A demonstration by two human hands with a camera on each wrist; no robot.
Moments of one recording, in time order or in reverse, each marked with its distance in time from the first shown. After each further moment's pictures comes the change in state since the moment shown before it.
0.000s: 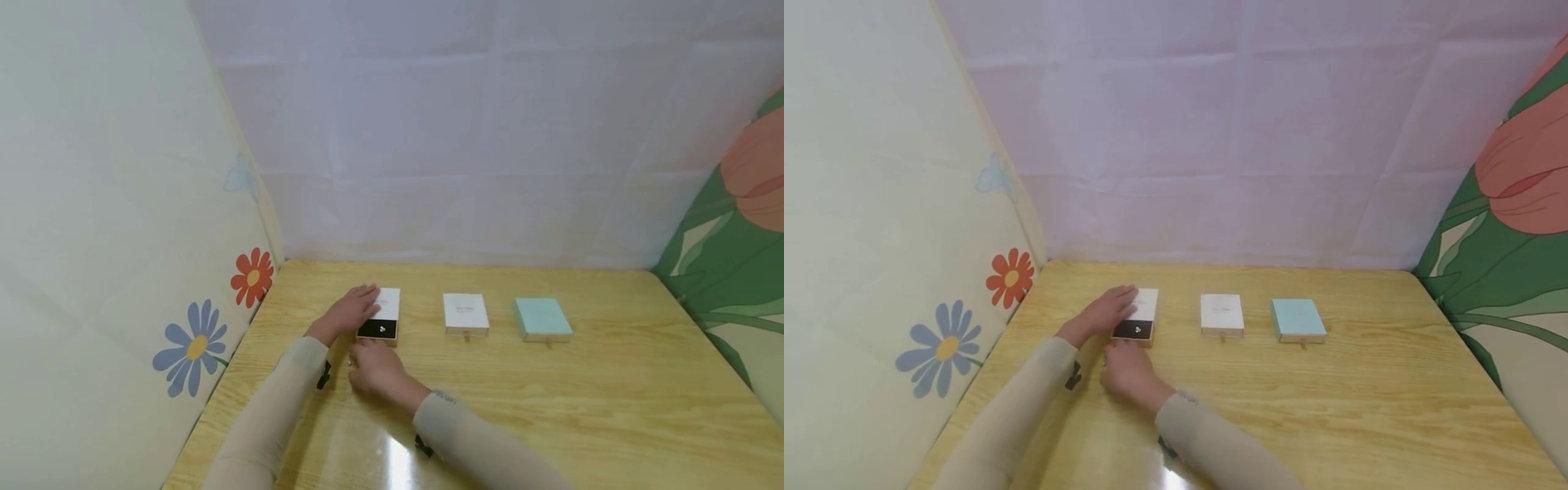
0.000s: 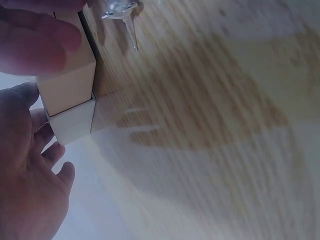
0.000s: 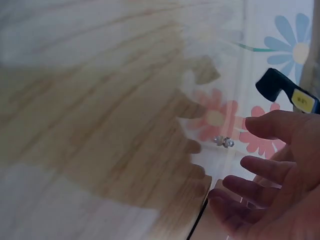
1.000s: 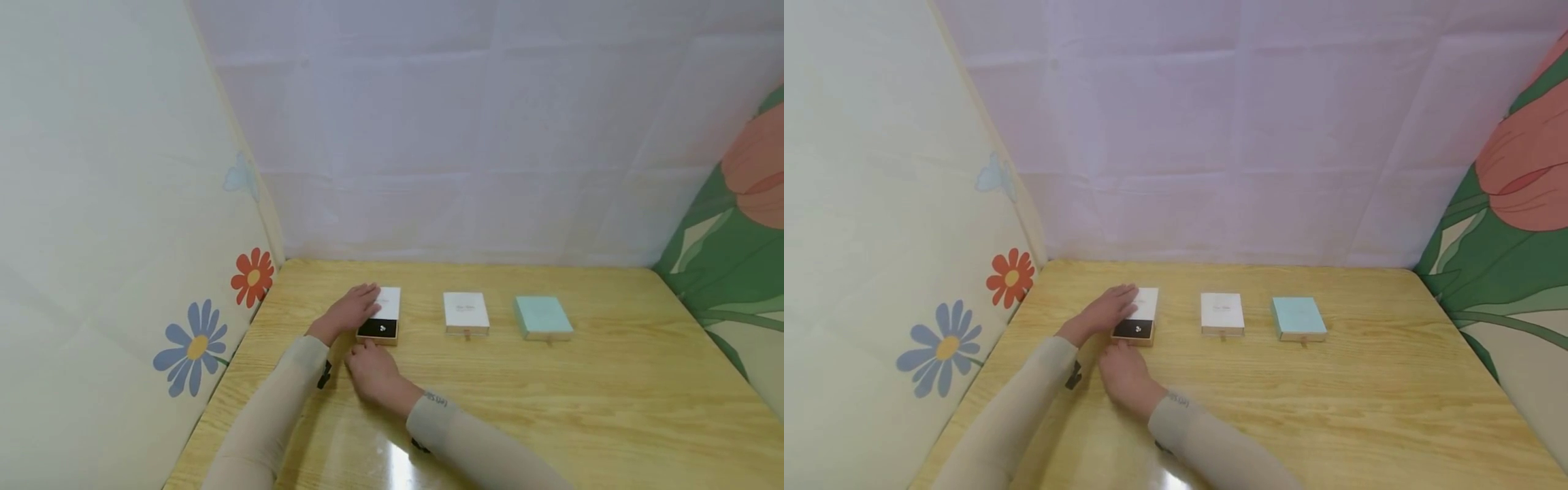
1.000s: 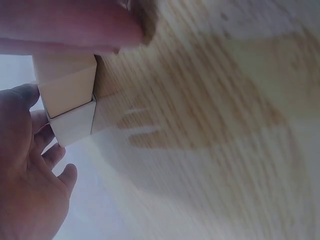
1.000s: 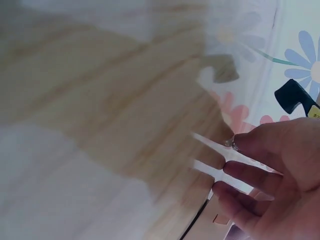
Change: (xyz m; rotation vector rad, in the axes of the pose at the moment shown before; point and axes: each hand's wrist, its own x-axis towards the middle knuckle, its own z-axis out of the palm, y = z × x) left_hand -0.002 0.004 -0.003 0.008 -0.008 -0.016; right_hand -0.004 -0.017 0.001 -0.412 0.003 -0.132
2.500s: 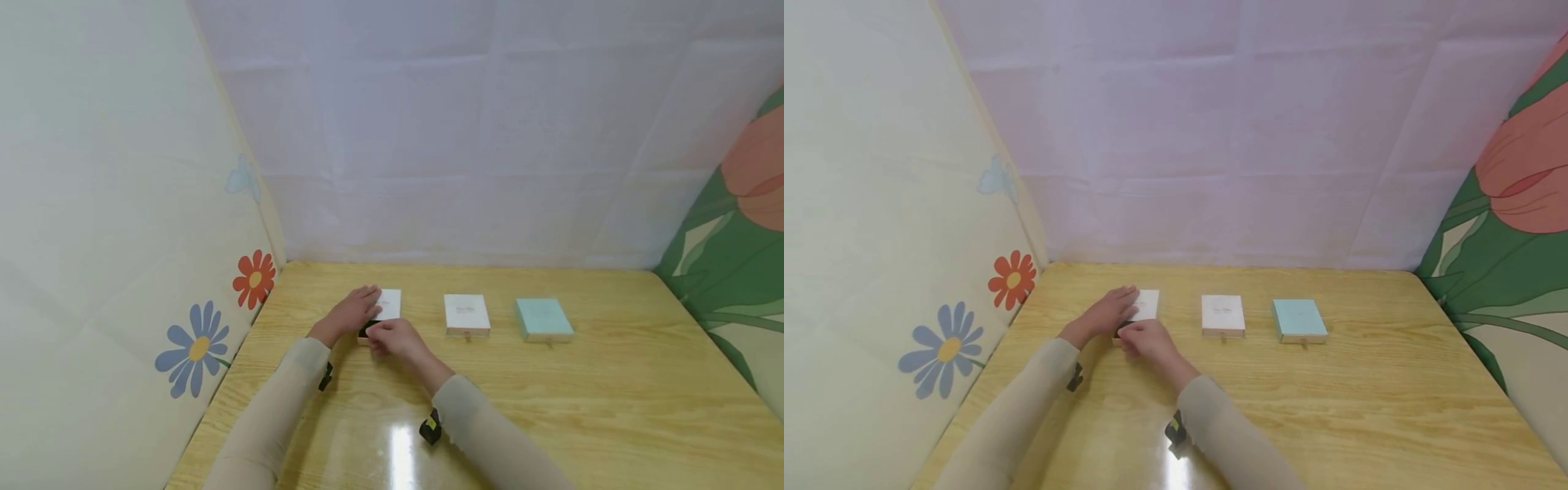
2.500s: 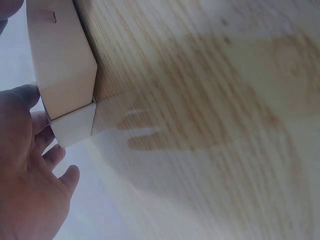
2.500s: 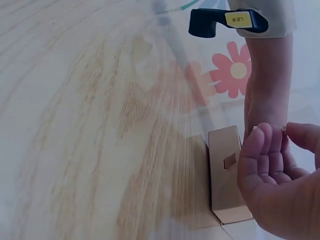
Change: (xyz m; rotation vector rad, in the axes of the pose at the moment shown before) left_hand -0.001 0.005 -0.001 -0.021 0.002 -0.001; right_hand 0.003 0.066 -0.009 1.540 0.062 0.410
